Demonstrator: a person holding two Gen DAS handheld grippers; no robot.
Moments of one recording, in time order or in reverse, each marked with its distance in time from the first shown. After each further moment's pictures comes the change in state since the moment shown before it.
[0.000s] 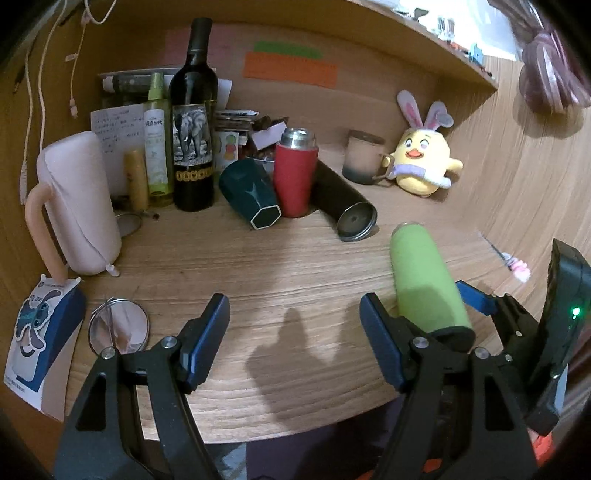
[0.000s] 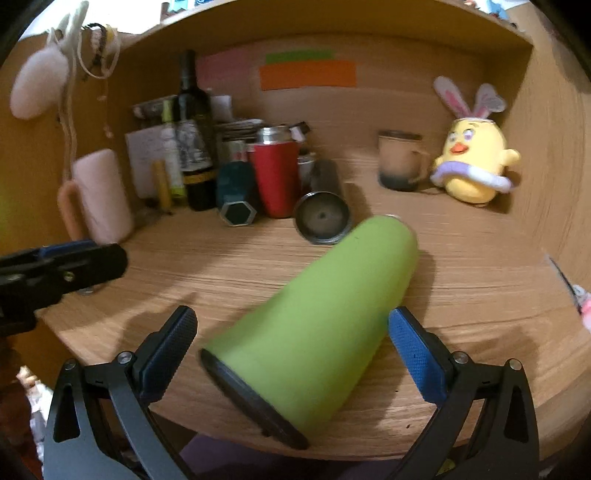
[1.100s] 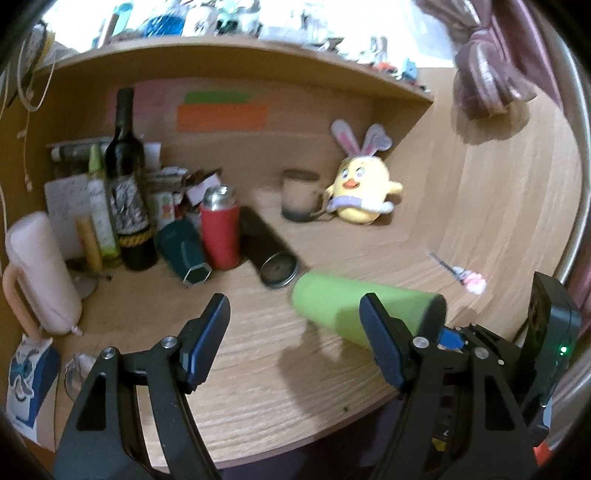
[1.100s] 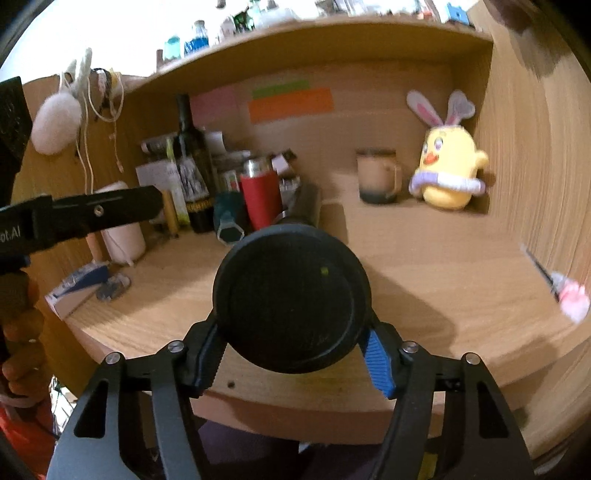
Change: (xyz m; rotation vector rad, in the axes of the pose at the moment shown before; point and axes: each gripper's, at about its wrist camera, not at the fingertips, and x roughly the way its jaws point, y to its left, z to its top) left arm -0.031 -0.065 0.033 0.115 -0.130 -0.150; right arm -0.059 -0.044 -0.003 0.049 -0.090 0.073
